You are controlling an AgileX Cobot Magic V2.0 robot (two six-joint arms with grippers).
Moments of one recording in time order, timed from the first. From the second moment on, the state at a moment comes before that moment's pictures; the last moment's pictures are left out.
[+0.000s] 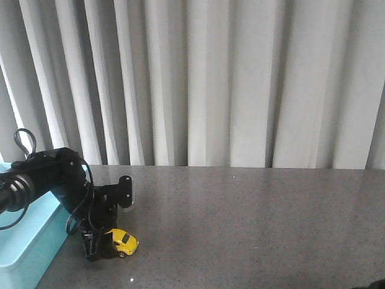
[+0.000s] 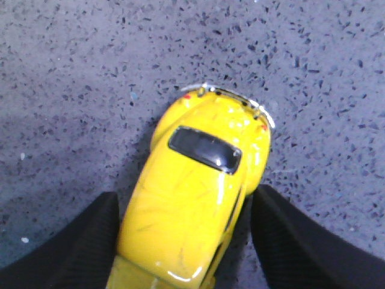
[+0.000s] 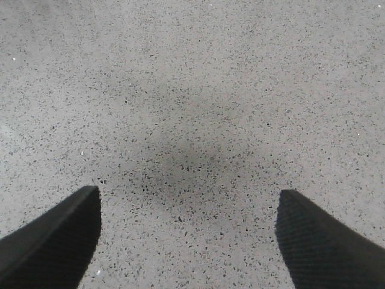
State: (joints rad) left arm -0.14 2.23 -1.98 -0.27 1.14 1.24; right arm 0.16 0.92 -0.84 0.03 0.79 -0.06
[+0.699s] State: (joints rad) left arm -0.14 2.04 -1.98 -0.28 1.19 1.01; right arm 0.16 0.92 -0.84 0.03 0.79 -0.06
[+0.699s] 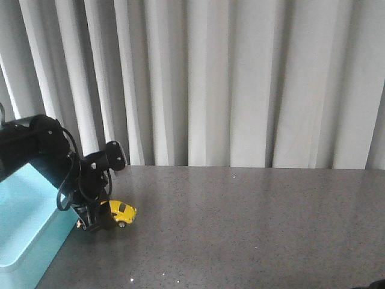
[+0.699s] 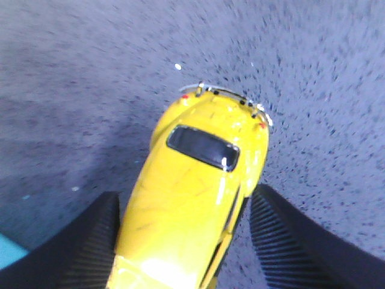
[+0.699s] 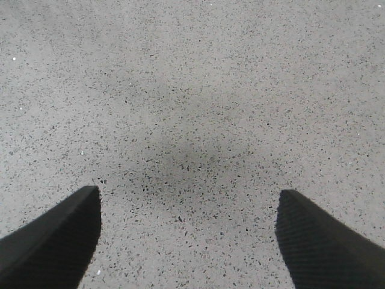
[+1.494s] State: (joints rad) left arm 0.20 1.95 -1.98 -0.09 1.17 0.35; right arm 0.16 0.92 -0.84 0.03 0.80 -0.06
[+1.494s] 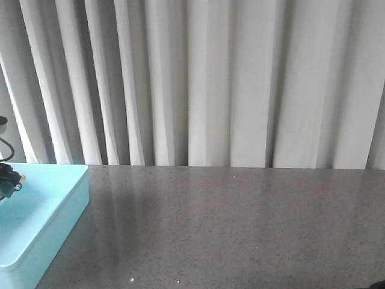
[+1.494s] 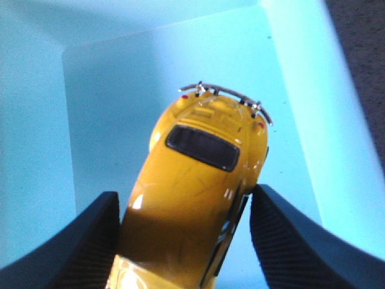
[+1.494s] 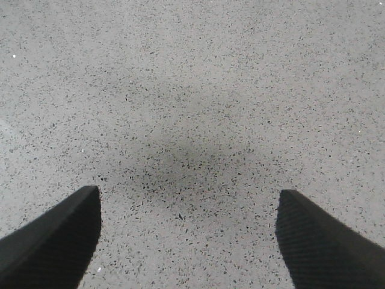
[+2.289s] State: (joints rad) left arm 0.22 2.18 -1.98 -0.10 1.04 0.28; right arm 0.16 0.92 -0.84 0.03 0.80 -0.06
